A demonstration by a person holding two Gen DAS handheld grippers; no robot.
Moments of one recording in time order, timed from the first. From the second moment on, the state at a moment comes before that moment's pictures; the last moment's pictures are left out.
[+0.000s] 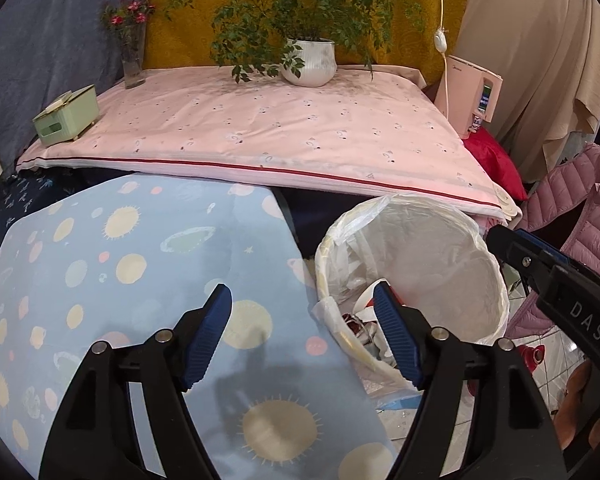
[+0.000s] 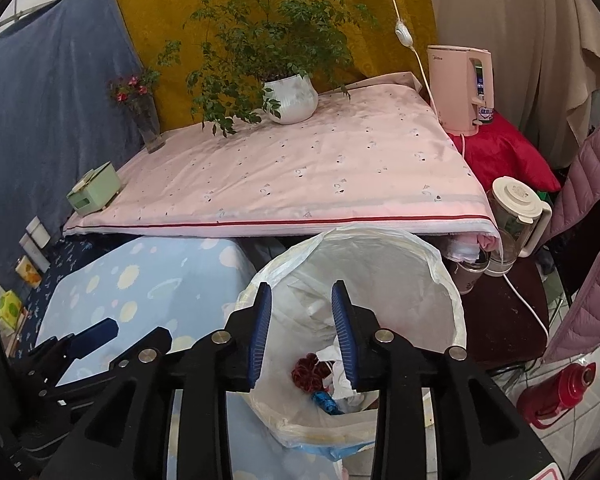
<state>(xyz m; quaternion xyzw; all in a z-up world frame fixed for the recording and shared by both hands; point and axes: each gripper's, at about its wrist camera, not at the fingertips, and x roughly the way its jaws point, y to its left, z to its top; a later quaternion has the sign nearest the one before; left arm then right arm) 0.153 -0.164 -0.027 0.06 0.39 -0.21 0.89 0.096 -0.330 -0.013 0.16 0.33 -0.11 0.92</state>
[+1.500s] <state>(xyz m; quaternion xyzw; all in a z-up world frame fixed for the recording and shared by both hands) 0.103 -0.095 -0.036 0.05 0.39 -0.12 0.91 0.031 -0.261 -0.023 0.07 0.35 -0.17 0.92</state>
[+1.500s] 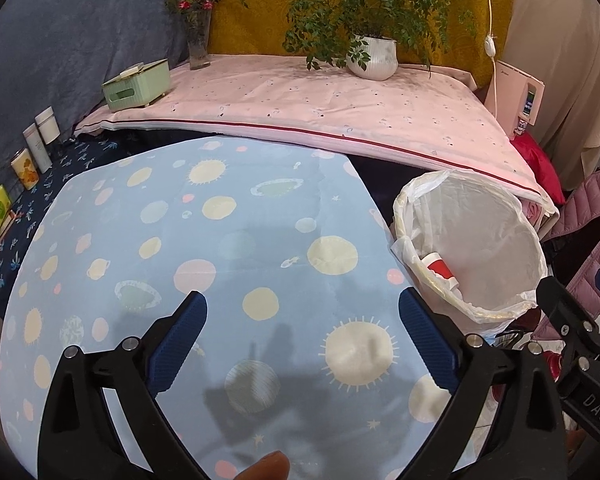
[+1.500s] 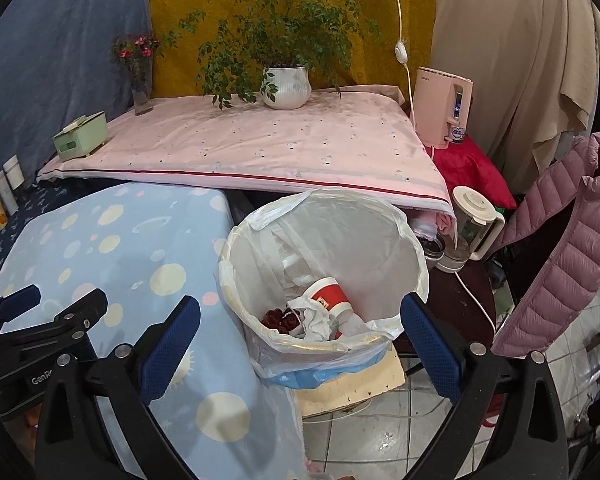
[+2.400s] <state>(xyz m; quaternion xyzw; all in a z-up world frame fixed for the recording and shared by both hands) 0.092 -0.107 -0.033 0.06 0.38 -0.12 0.91 0.017 -0.264 -0.029 0.06 0.35 -0.19 0.91</state>
